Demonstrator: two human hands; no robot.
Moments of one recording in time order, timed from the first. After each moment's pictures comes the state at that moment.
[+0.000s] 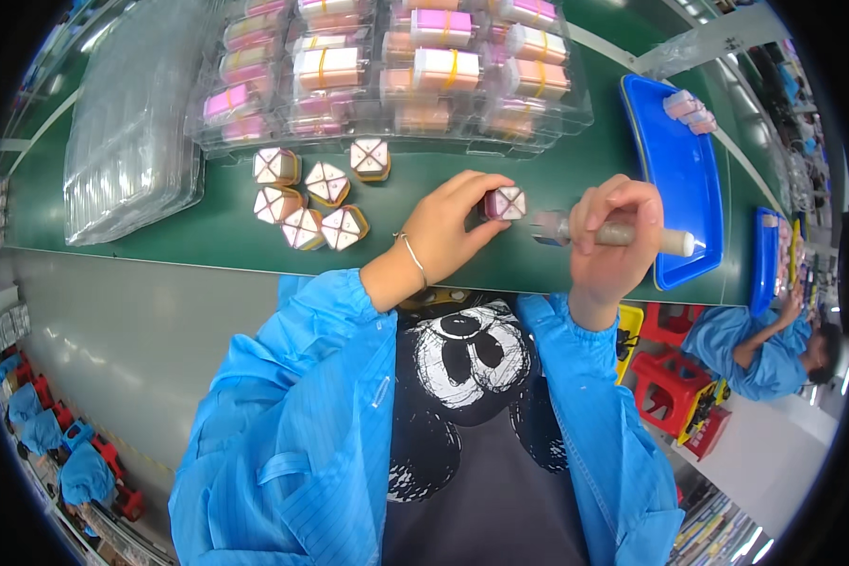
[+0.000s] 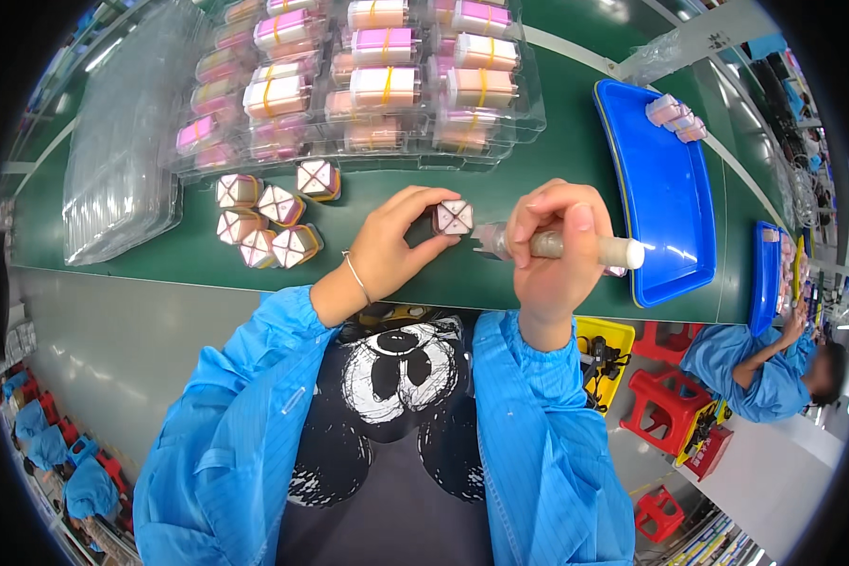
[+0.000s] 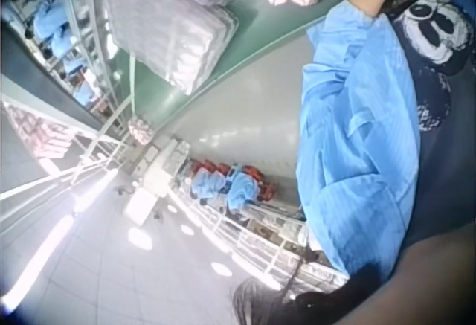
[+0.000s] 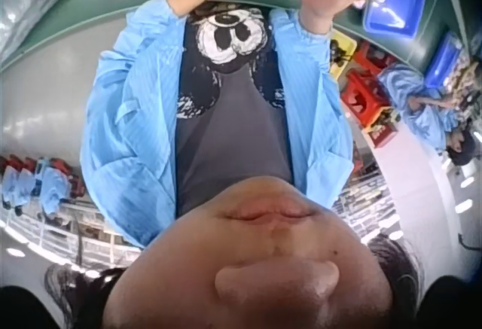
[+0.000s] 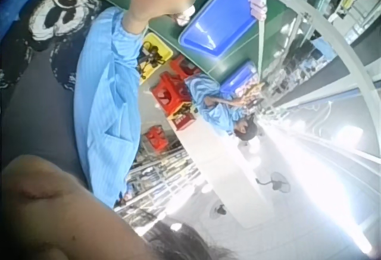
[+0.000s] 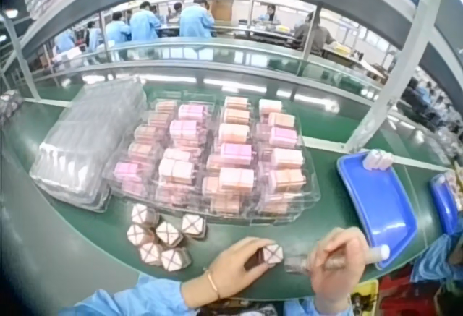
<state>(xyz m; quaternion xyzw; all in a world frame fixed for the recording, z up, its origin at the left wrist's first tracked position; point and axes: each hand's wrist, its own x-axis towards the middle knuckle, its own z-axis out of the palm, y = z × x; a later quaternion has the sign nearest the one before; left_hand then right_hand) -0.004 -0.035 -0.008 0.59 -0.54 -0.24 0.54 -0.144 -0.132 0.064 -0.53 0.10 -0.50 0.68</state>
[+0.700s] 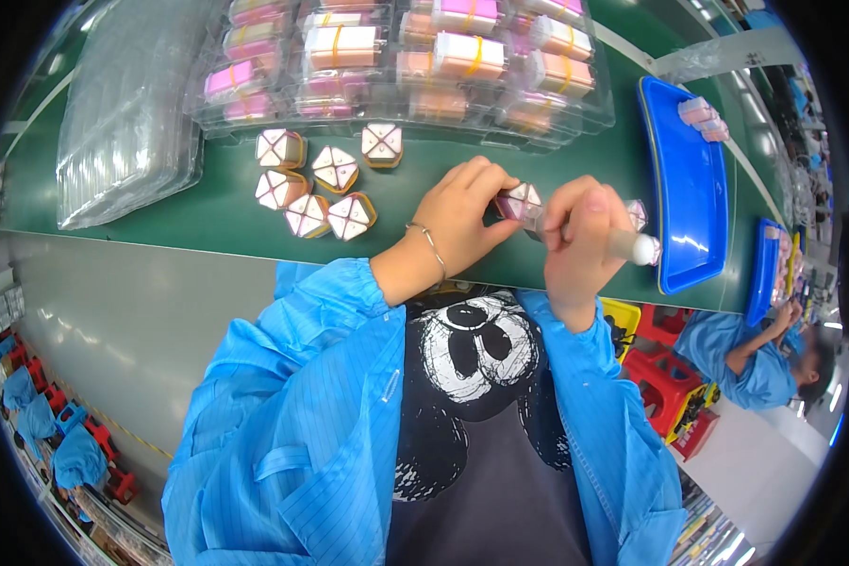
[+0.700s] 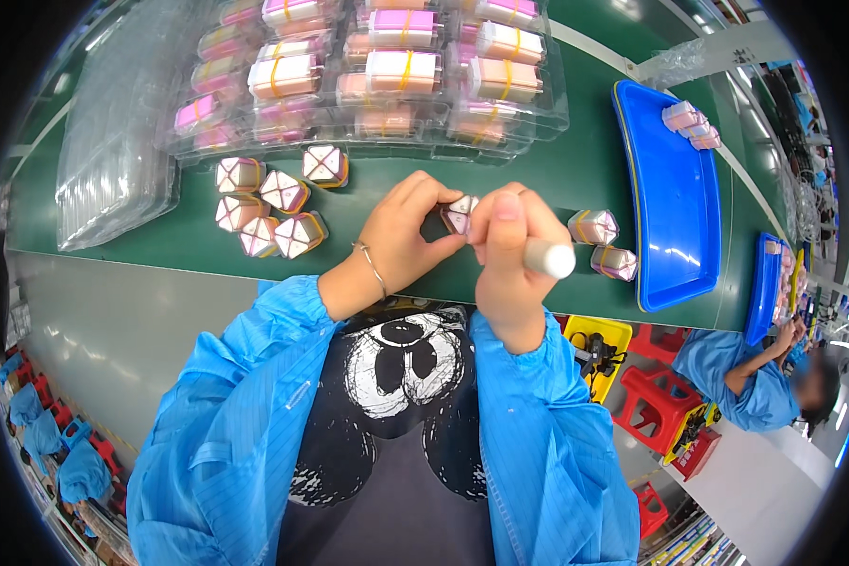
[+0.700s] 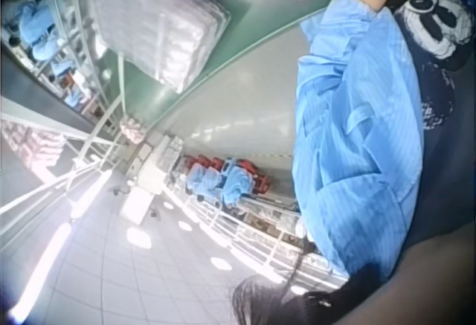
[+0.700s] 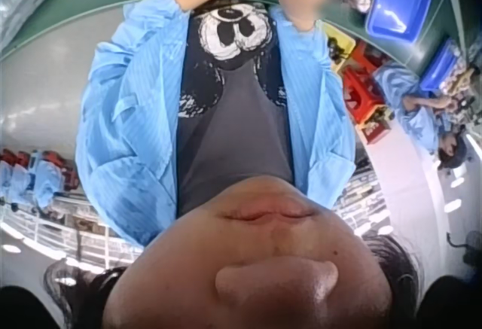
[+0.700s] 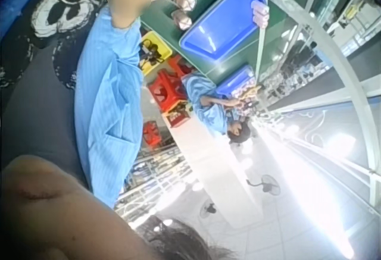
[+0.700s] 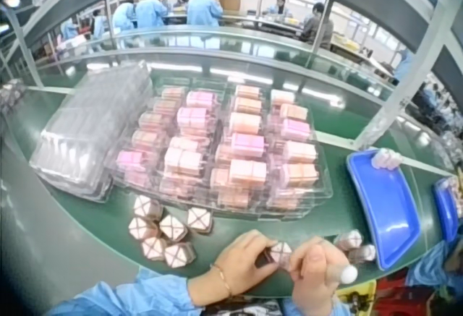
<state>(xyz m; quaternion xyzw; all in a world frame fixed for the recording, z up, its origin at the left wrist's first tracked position) -0.004 -0.037 -0.011 0.63 -0.56 -0.17 0.51 -0.117 -0.101 0.061 -0.65 0.24 -0.45 0.57</state>
